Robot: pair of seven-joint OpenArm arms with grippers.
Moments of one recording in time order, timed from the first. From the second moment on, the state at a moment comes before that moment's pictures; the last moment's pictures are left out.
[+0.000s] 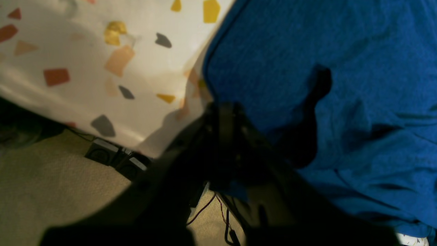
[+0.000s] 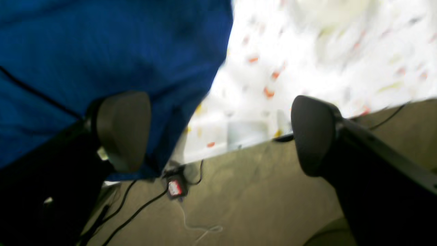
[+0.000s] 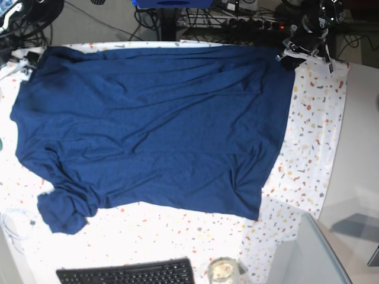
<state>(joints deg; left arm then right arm) 30.5 -8.1 -25.2 82.2 -39.1 -15.3 29.1 -11.2 -4.4 59.2 94.6 1.7 40.3 -56.2</state>
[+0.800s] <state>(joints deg) 30.5 -8.5 -25.3 82.2 -39.1 -15.3 29.3 -9.6 -2.6 57.1 81.3 9.0 40.3 -56.2</state>
